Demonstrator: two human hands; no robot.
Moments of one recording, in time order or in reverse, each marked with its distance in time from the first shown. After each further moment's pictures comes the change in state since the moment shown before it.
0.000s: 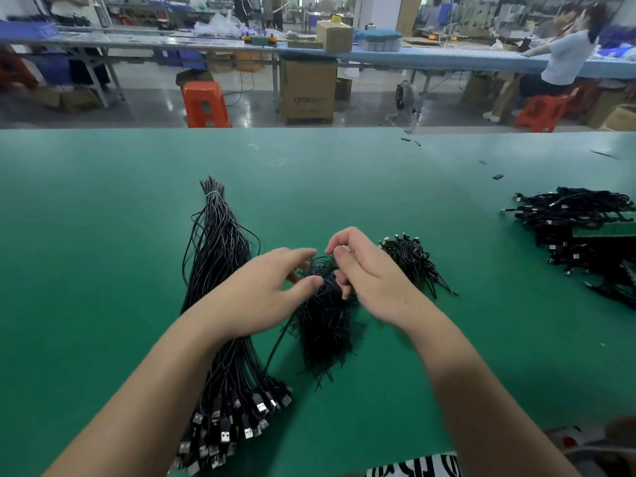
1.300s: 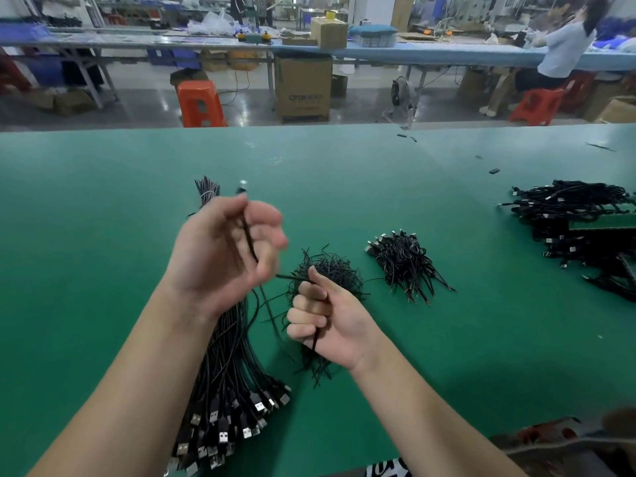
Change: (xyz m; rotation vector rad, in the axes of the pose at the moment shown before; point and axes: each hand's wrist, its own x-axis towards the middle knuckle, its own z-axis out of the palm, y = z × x) left_hand 0.008 -0.007 -0.028 -1.574 -0.085 0.144; right_hand -0.008 0.032 0.066 1.450 -0.220 0.534
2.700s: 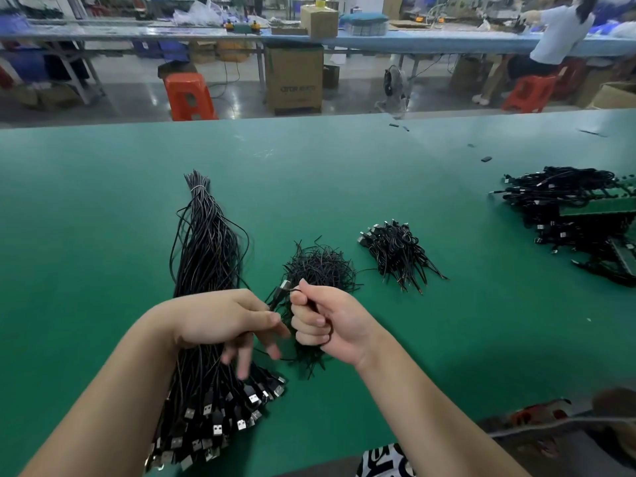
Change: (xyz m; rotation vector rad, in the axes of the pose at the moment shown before) left_hand -0.028 -0.039 -0.041 0.950 -0.217 -0.801; right_hand -0.006 0.000 -0.027 -0.318 -0.065 -0.017
